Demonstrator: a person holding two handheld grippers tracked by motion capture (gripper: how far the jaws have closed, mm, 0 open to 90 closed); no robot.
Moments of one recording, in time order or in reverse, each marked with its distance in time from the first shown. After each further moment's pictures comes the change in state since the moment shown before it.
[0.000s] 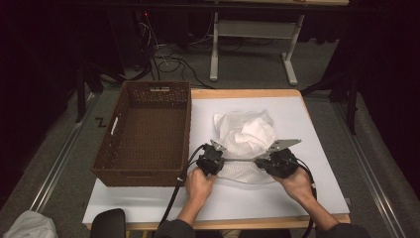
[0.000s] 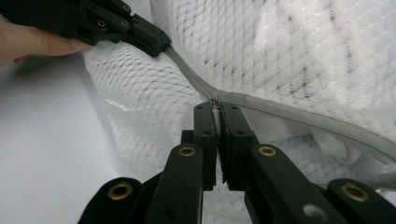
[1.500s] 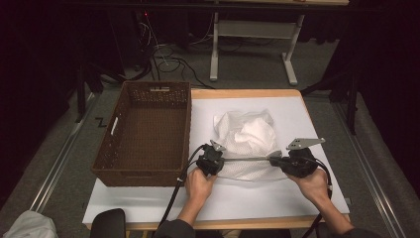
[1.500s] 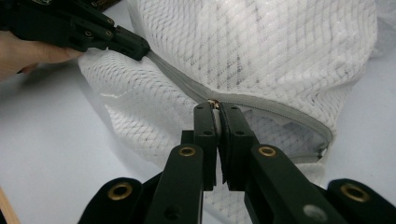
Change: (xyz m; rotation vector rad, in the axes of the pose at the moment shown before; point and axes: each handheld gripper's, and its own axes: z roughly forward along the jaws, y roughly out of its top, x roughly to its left) left arm 0.000 -0.001 0.000 -0.008 -0.002 -0.002; right arm -0.026 -0.019 -0.031 -0.065 0.005 0.075
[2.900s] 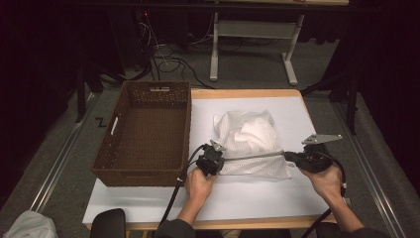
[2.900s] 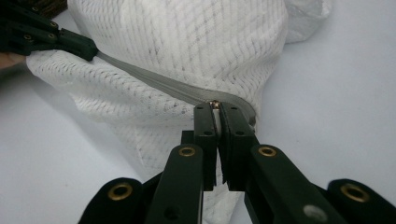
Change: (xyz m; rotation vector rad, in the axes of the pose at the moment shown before) left arm 0.000 0.000 0.000 0.000 -0.002 0.005; right arm -0.034 -0.010 -0.019 -0.006 -0.086 0.087
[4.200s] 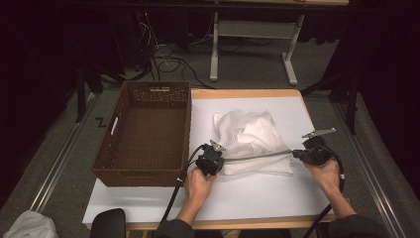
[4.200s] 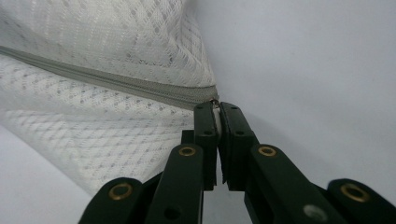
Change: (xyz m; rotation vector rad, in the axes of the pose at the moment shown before) left arm 0.001 0.000 -0.001 0.003 -0.009 0.008; right arm -0.046 -0.008 0.037 0.174 -0.172 0.093
